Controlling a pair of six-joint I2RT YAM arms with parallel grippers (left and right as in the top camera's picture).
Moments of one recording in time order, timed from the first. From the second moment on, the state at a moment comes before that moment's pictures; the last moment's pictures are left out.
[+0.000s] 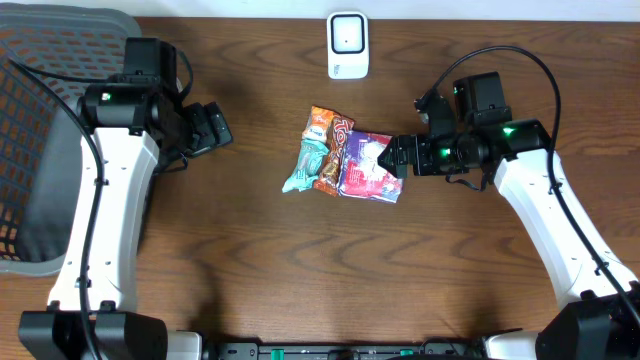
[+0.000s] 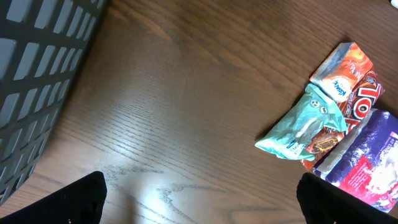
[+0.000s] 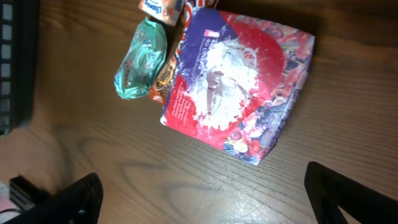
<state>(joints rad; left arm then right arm) -0.02 1.57 1.56 -1.26 0.05 -0.43 0.21 1.56 1.26 -0.87 -0.44 0.15</state>
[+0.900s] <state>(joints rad) -0.02 1.57 1.56 -1.26 0.05 -0.43 0.10 1.98 1.26 -0.70 -0.64 0.23</state>
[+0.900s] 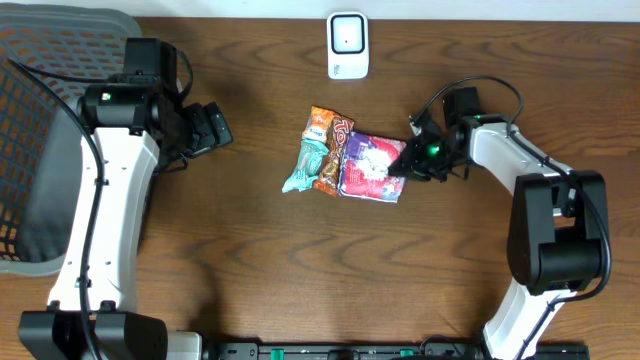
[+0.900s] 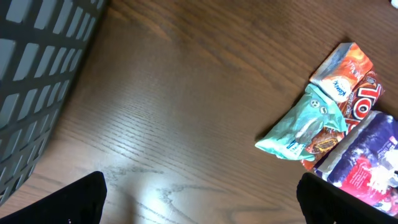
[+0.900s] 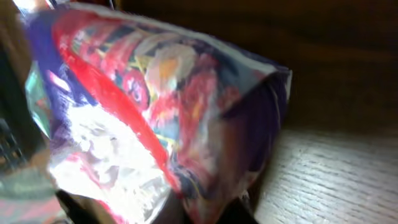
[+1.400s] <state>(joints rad) -0.02 1.57 1.56 -1.26 0.05 -0.43 0.25 1.92 1.54 -1.07 0.60 0.25</state>
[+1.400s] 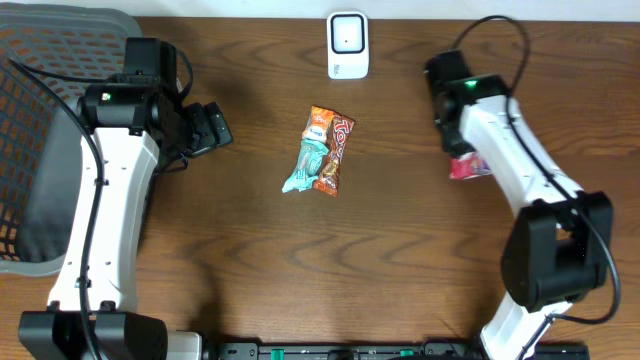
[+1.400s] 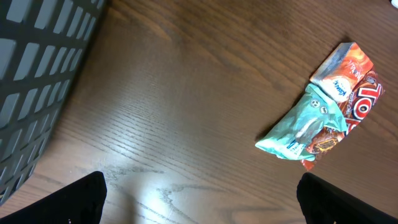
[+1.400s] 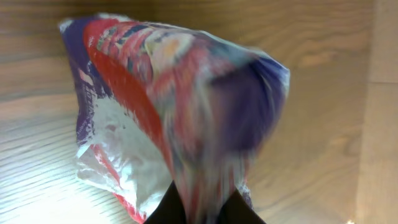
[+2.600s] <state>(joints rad) -0.02 1.57 1.56 -1.26 0.05 -0.43 0.52 1.91 1.48 -0.96 0.27 0.24</state>
